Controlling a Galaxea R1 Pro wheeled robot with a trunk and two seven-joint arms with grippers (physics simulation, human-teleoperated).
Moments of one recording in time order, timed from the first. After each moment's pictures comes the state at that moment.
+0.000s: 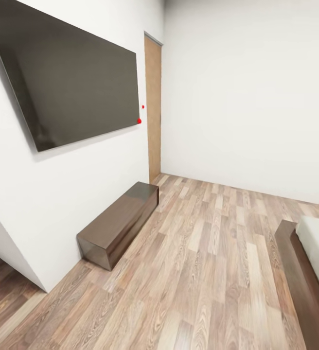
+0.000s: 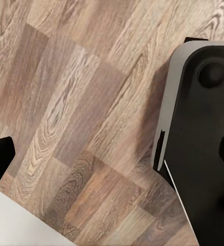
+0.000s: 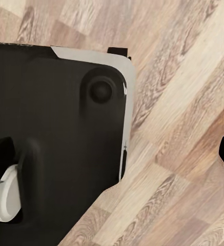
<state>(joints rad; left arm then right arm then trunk) -0.02 0.07 0.96 -0.06 -0.85 -0.19 0.14 -0.21 -0.14 -0.06 0.03 0.13 -0.02 0.22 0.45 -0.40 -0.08</state>
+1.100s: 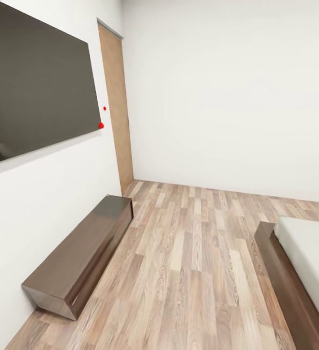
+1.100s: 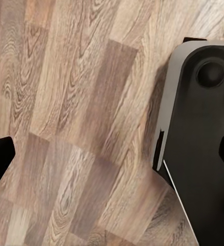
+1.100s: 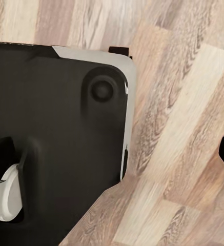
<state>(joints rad) -0.02 0.06 0.96 -0.06 -0.85 -0.19 0.14 -0.21 -0.14 -0.06 0.03 0.13 -0.02 0.22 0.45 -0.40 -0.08</state>
